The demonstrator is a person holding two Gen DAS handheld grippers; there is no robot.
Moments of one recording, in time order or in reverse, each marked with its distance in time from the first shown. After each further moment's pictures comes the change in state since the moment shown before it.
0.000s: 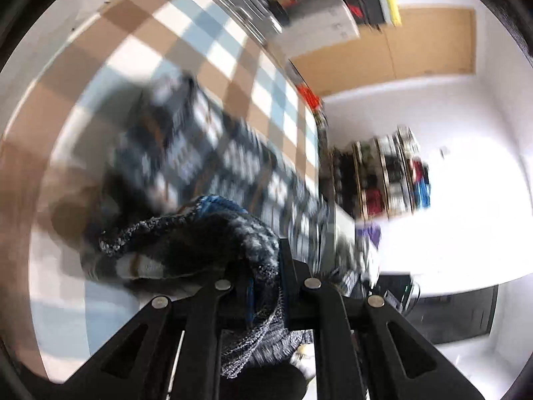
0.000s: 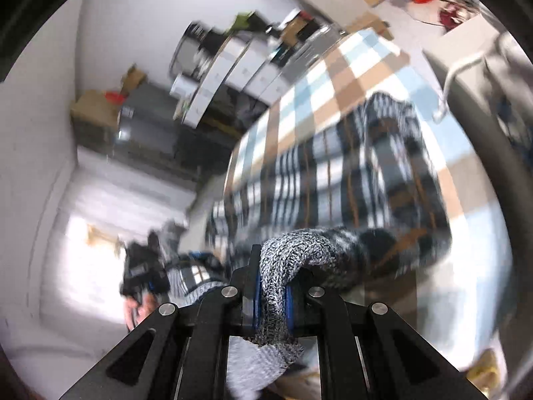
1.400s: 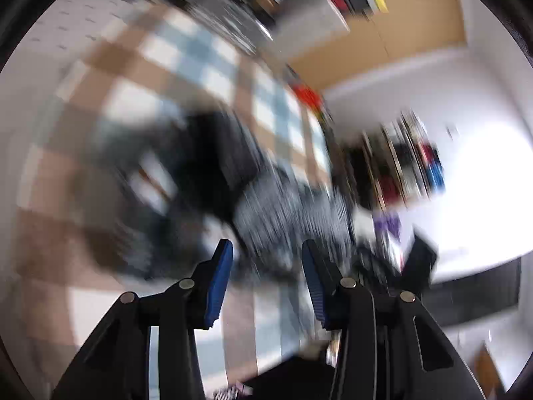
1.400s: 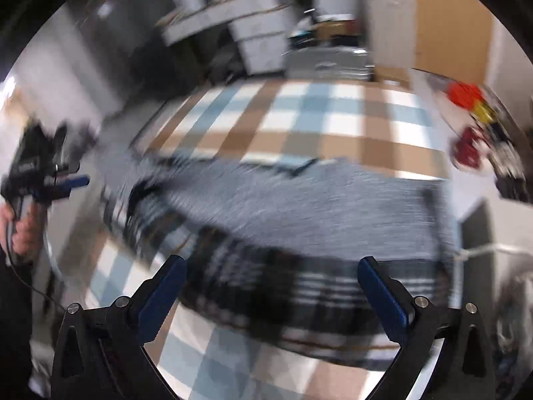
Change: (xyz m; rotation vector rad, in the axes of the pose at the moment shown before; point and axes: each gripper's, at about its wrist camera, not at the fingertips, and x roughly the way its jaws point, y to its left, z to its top) left arm 0.018 -0.013 -0.023 0.216 0.075 0.048; right arm 0.153 0.096 -0.018 -0.669 0.177 -0.490
